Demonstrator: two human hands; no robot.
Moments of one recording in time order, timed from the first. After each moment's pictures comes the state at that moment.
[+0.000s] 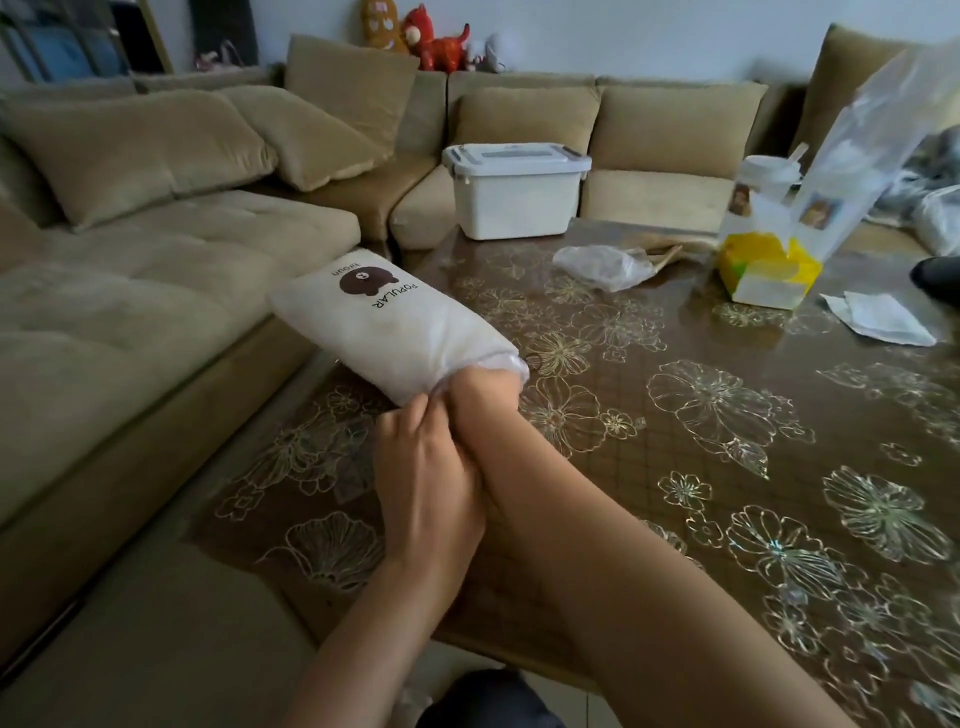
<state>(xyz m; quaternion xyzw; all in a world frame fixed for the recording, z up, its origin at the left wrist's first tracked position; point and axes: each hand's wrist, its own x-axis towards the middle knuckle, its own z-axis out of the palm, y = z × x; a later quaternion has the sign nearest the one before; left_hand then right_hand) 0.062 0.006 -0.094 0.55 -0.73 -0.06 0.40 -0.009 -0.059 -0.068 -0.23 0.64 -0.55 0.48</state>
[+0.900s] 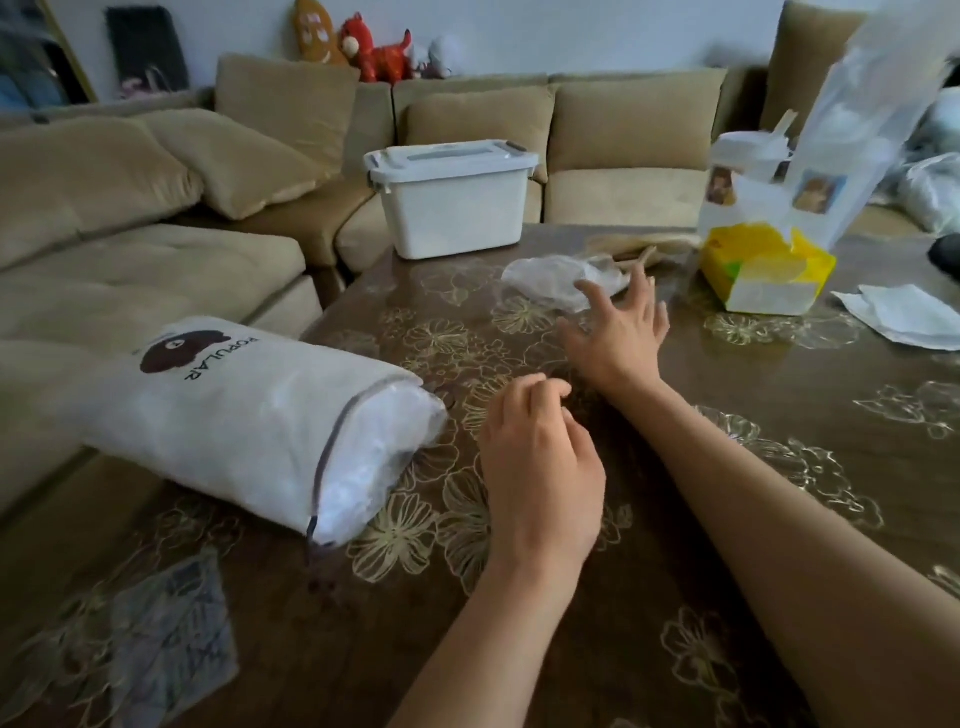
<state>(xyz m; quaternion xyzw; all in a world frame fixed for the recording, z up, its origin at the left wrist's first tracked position) -0.103 -0.061 -0.115 0.42 -0.77 -0.15 0.46 -0.245 -0.139 -0.105 -0.49 0.81 -0.30 -0.05</state>
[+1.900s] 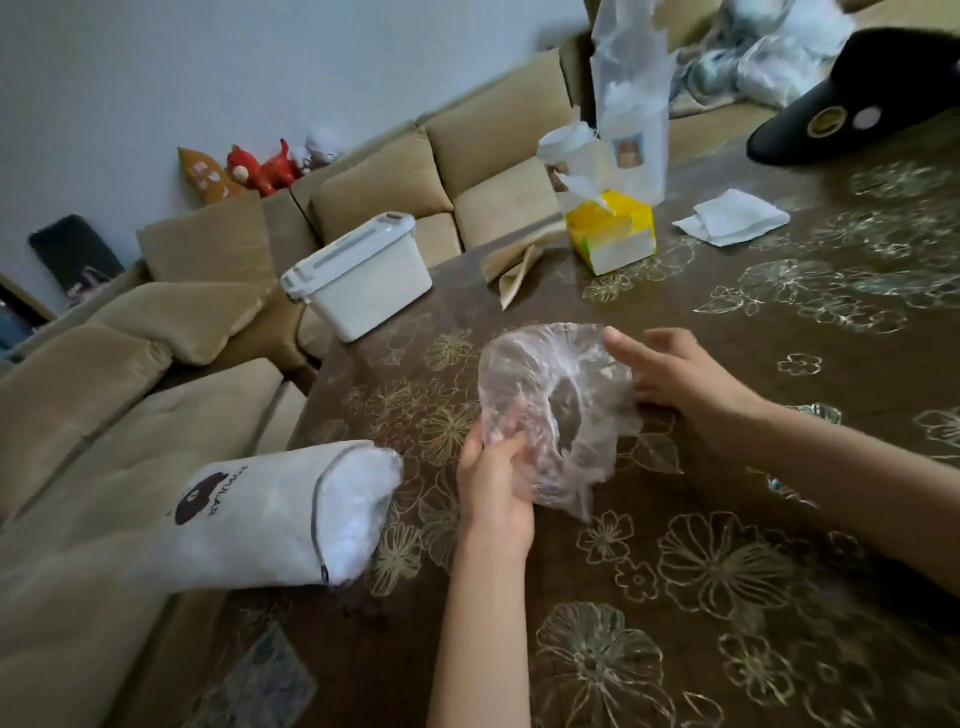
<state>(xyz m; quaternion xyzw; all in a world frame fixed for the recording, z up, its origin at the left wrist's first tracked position) -0.105 -0.037 -0.091 0.40 -0.38 -0.76 0.35 -0.254 0.056 -0.077 -0.27 0.64 -0.63 0.35</state>
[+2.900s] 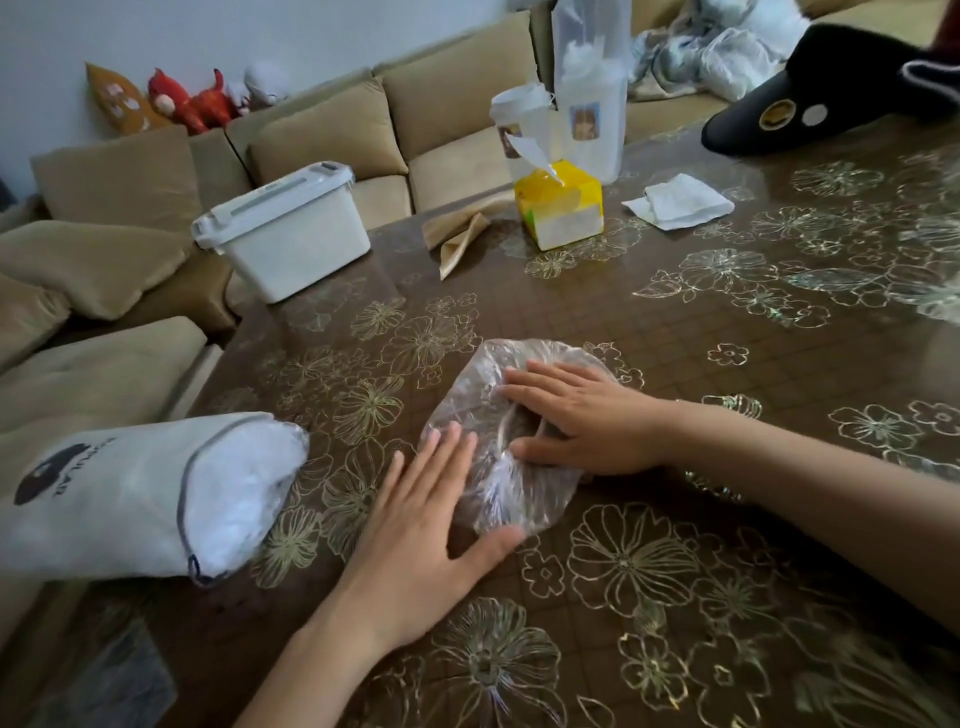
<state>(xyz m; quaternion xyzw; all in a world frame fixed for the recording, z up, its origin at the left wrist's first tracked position) -0.056 -0.018 -0.109 0.26 -0.96 -0.08 -0.01 -0.268 0.054 -0.100 -0.69 0.71 -0.08 0.13</state>
